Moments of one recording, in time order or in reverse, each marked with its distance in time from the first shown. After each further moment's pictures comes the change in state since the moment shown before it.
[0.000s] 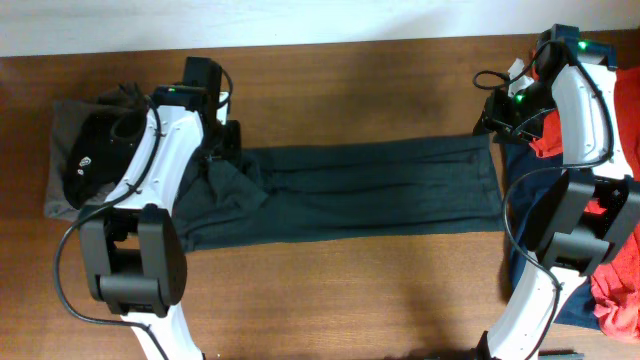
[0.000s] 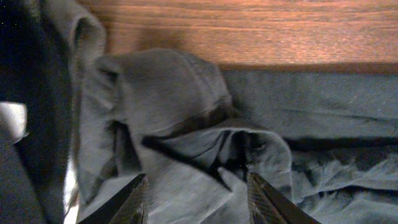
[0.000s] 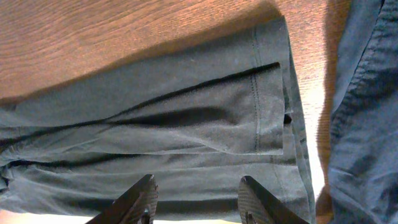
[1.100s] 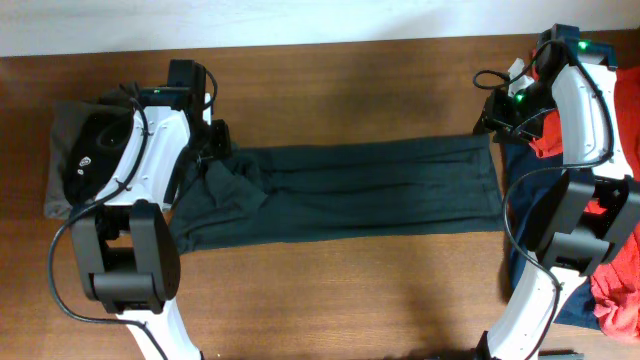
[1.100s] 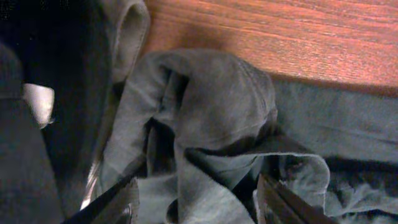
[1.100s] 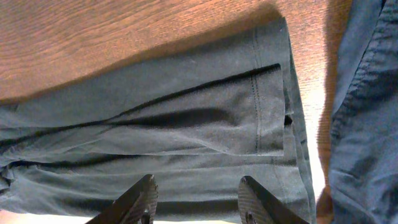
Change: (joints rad) left arm 0.060 0.016 -0.011 0.013 0.007 -0.064; right arm 0.000 0.000 0.000 0.003 -0.003 0.000
